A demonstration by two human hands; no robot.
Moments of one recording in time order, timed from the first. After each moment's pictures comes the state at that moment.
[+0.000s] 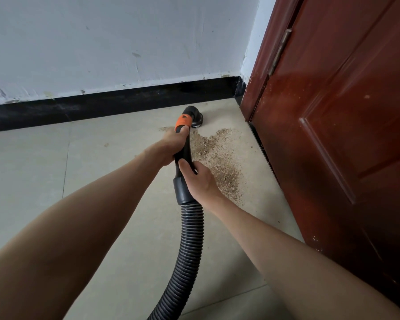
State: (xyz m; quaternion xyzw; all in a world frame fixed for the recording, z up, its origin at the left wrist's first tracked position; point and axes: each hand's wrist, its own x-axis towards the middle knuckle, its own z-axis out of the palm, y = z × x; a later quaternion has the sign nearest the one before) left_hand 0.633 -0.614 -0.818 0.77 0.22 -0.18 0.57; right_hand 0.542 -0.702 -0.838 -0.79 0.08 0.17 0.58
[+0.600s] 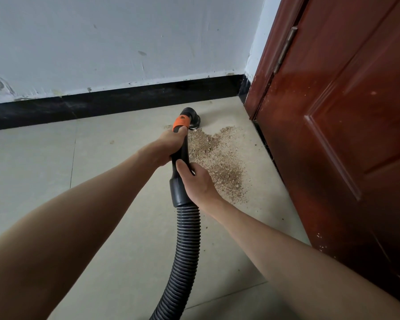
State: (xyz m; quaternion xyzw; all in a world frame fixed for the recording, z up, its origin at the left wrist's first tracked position) left_hand 0.619 -0.598 -0.812 0.79 0.23 -0.19 0.54; right_hand 0.530 -0.687 -0.836 -0.76 0.08 0.18 0.61
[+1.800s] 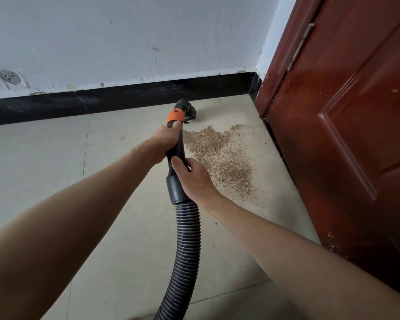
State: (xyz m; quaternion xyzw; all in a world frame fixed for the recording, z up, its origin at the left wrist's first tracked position) left_hand 0.611 -0.565 -0.810 0.81 0.27 -0.14 0.51; right_hand 0.525 -0.662 -0.824 -0.78 0.04 0.20 0.60
